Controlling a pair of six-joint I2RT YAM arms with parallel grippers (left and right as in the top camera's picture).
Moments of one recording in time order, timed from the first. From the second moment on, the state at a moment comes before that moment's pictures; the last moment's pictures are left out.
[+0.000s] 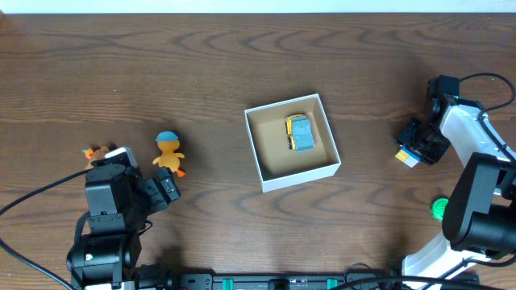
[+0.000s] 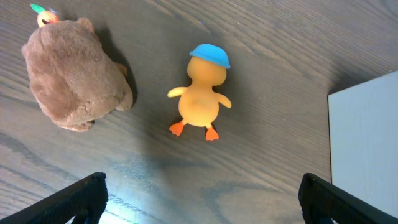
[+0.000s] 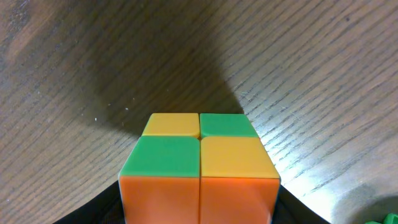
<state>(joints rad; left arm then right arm) 0.08 0.67 0.69 -0.89 0.02 -0.33 -0.21 1.85 1.18 -0.83 0.08 0.50</state>
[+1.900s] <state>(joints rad) 0.08 0.67 0.69 -0.89 0.03 -0.33 0.66 1.89 1.33 -0.57 0.07 0.31</state>
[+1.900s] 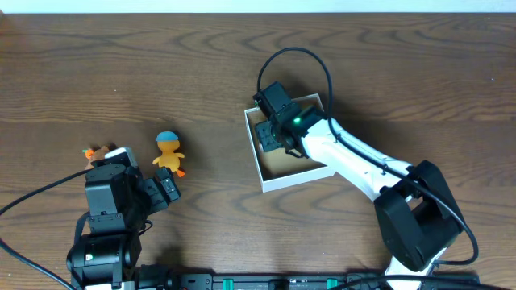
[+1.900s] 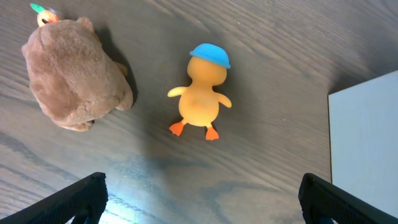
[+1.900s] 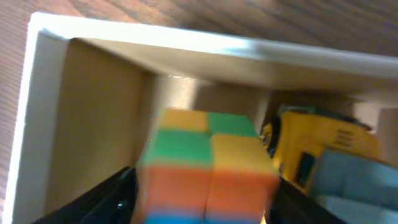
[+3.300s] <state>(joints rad) 0.08 0.67 0.69 -0.89 0.03 -0.33 0.20 1.61 1.19 -1.02 0.06 0.38</state>
